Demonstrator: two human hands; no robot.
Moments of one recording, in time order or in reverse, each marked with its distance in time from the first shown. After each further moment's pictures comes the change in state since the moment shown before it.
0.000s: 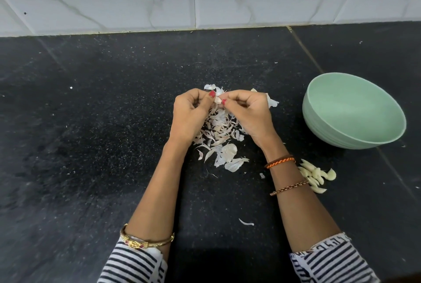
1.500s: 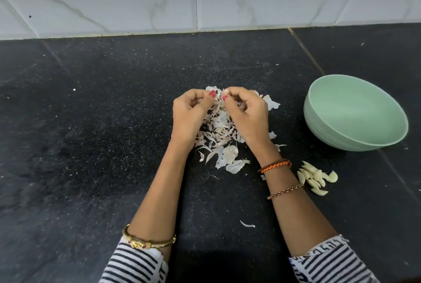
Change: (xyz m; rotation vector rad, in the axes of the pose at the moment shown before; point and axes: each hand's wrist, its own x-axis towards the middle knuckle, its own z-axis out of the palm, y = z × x) left_hand -0.003 0.006 0.003 -0.149 0.094 -0.106; right_hand 0.003 0.022 0.013 -0.203 0.185 -0.212
